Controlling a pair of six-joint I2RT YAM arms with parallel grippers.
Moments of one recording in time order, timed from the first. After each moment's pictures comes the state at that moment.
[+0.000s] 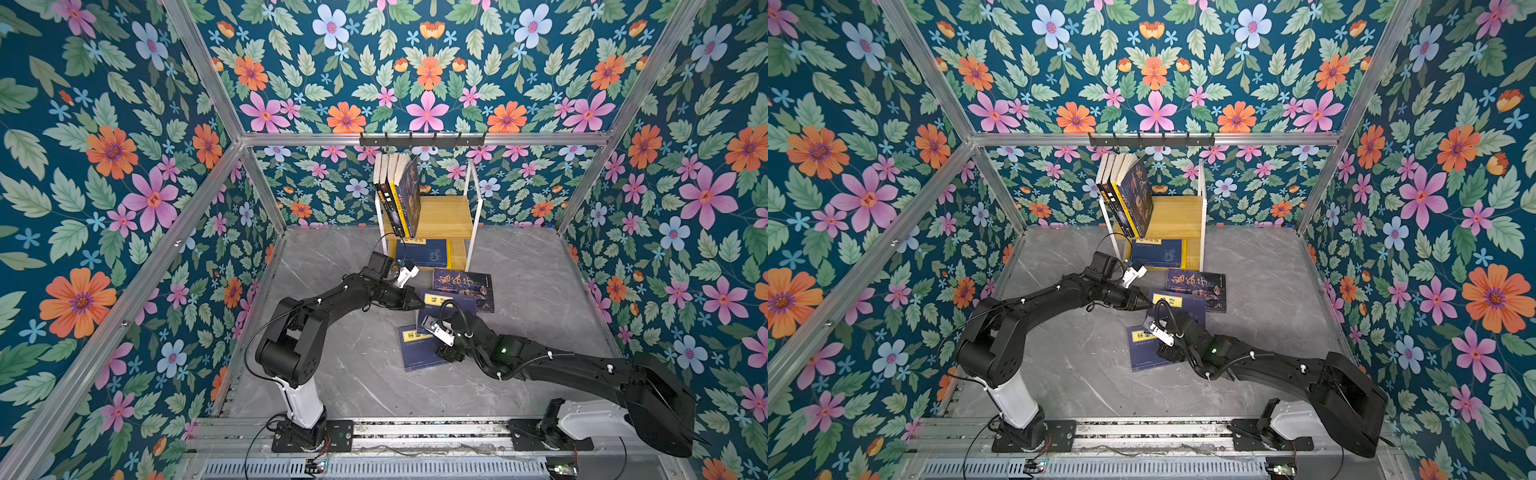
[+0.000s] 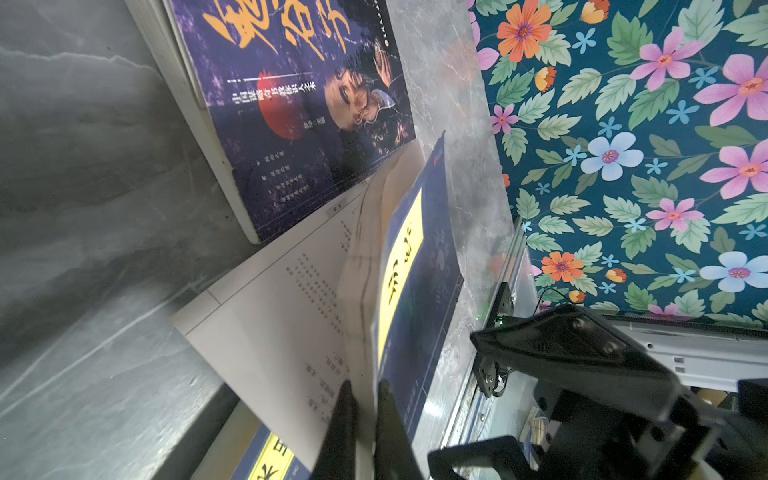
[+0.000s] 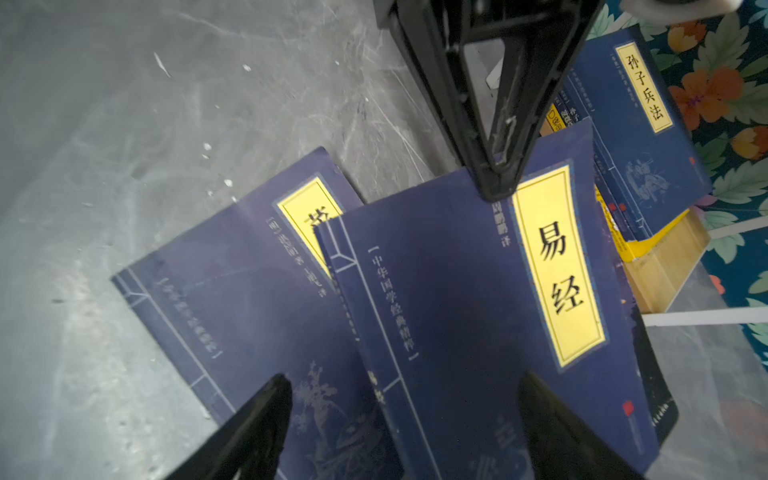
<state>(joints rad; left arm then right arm) -0.50 1.77 1.13 -0.30 0.81 -0.31 0.93 1.33 0.66 -0.06 0.24 -0.37</state>
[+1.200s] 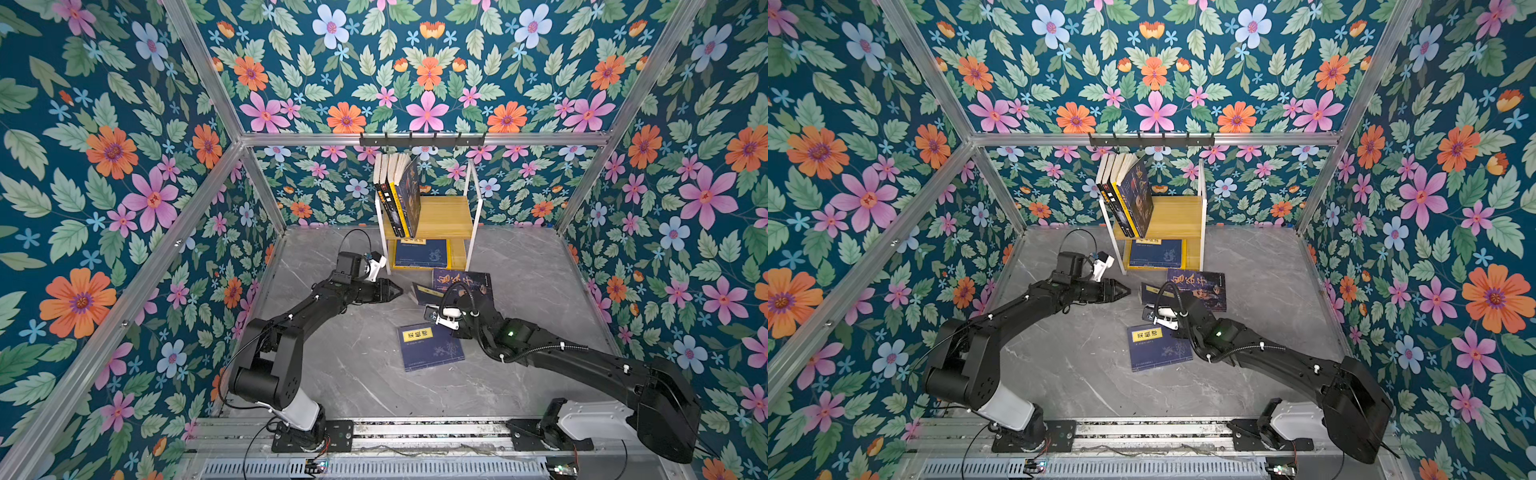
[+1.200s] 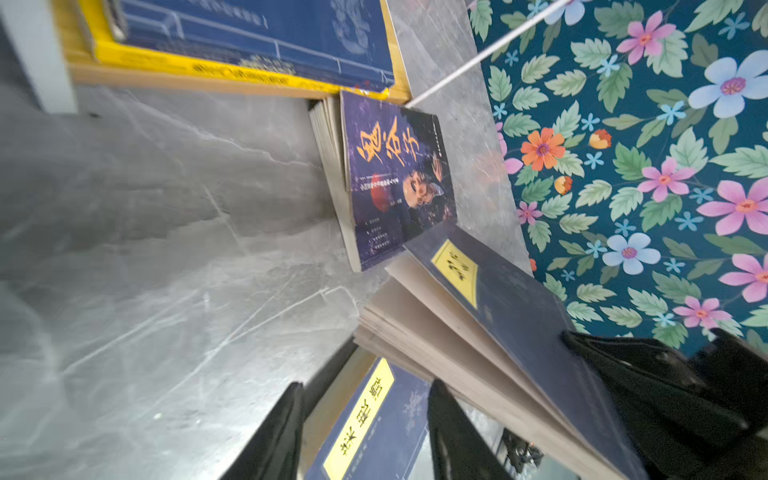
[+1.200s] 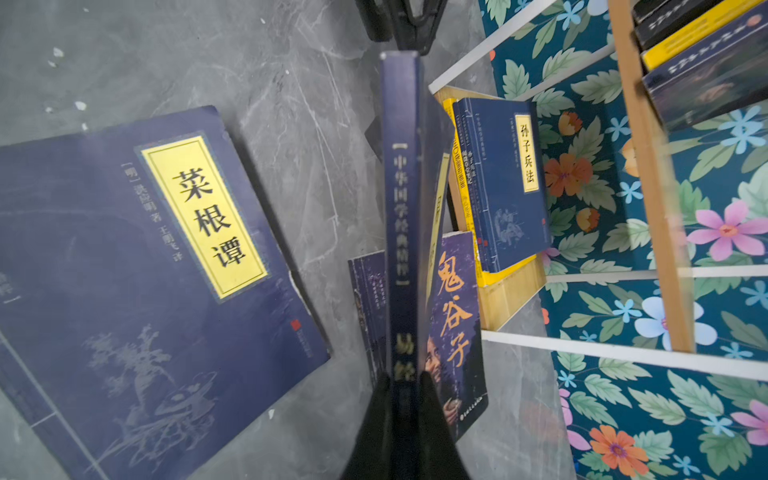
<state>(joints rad) -0.29 1.56 0.97 -0.18 0.70 -0.35 0.84 1.29 0.84 -0.20 0.27 -0.79</state>
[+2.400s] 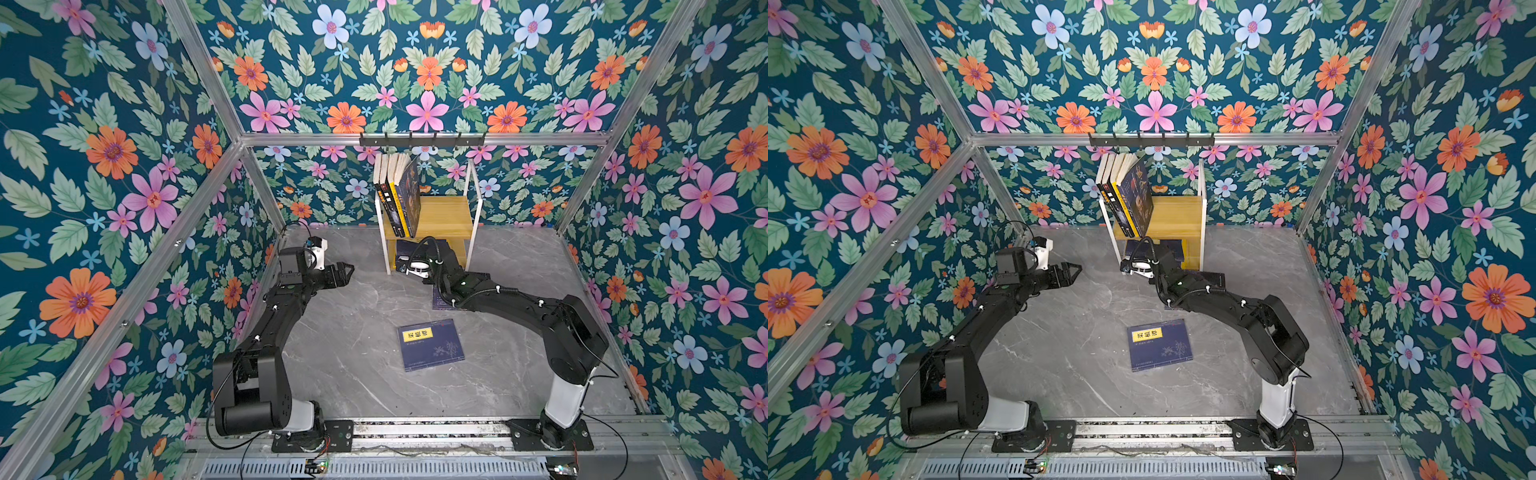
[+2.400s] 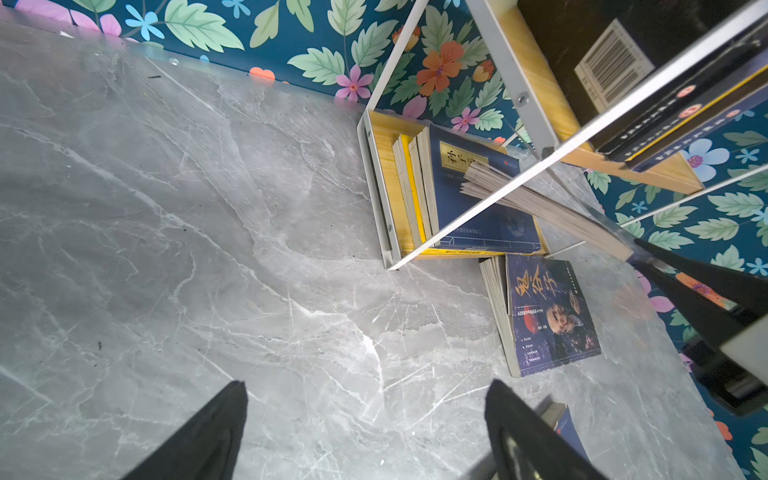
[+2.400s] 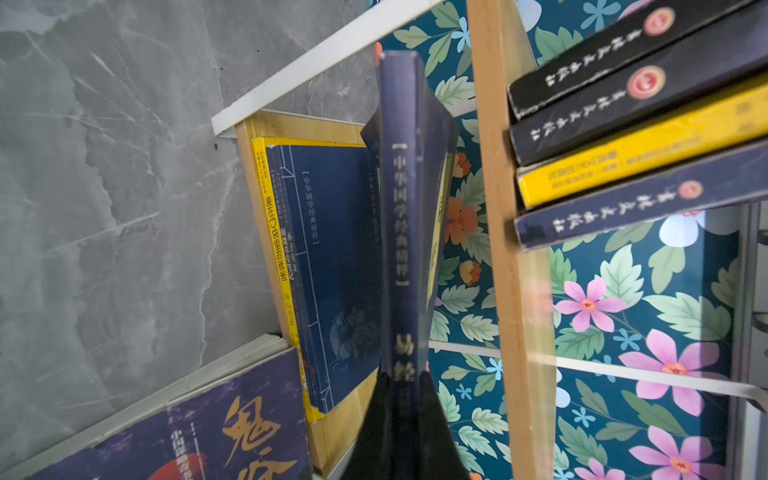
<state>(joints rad) 0.05 1.42 0.94 -0.14 0.54 -0.17 0.70 1.85 1.32 0.08 0.38 -1.09</state>
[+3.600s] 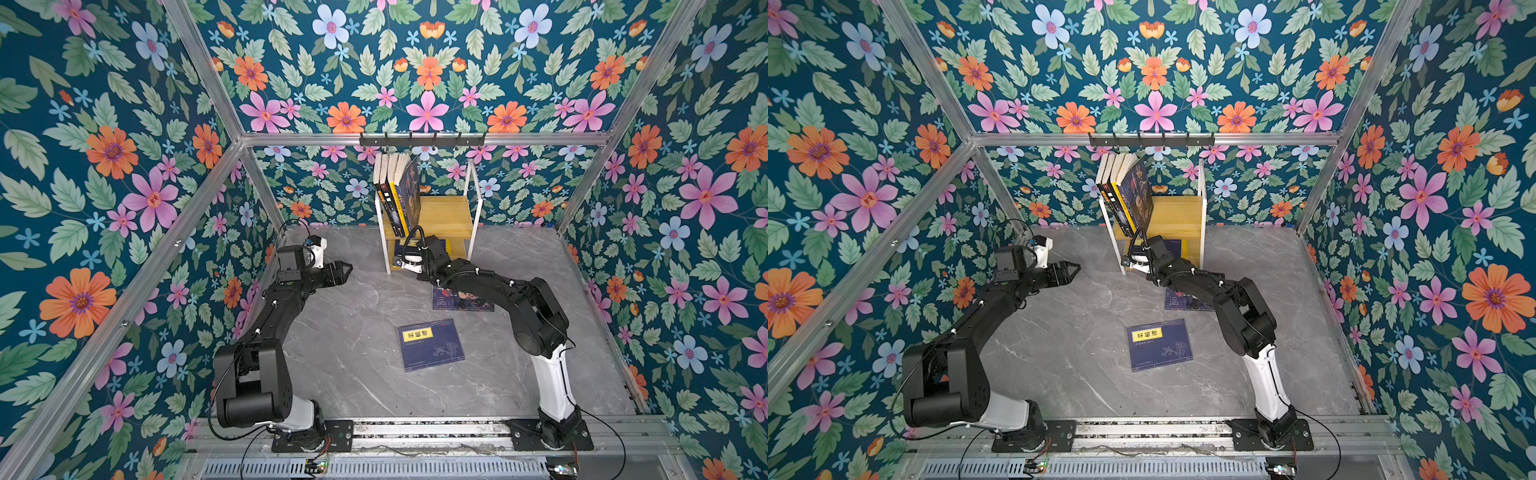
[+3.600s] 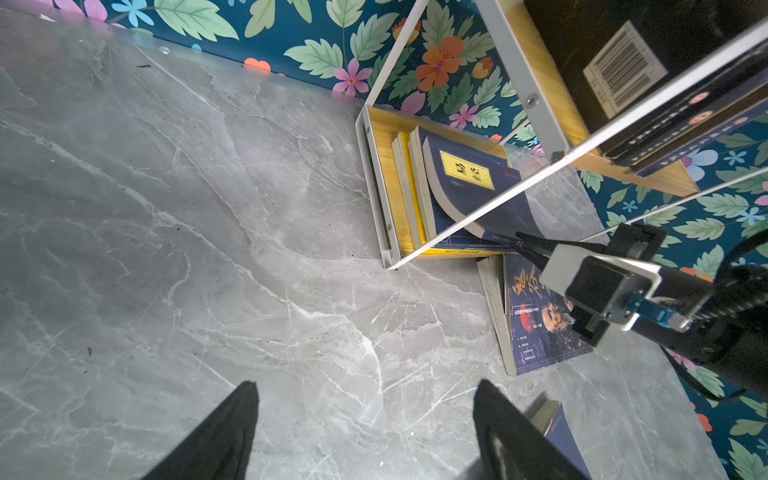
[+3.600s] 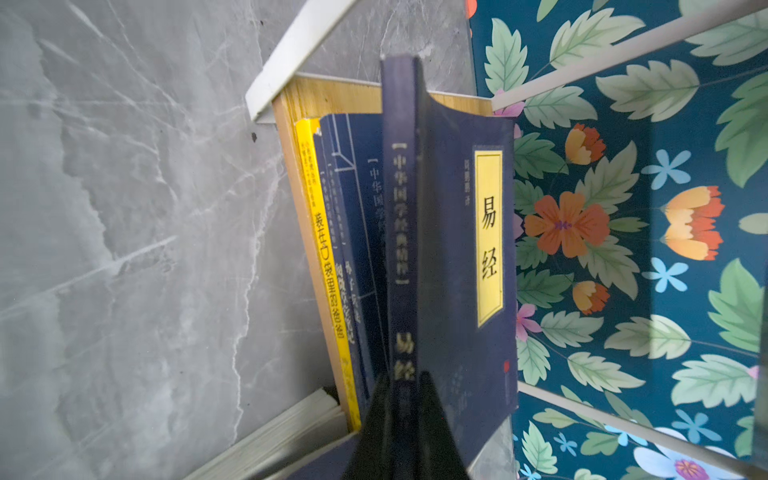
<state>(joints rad) 0.07 1.46 0.97 -0.16 0.58 -0.17 0.63 2.14 1.64 -0.17 0.24 -0.98</state>
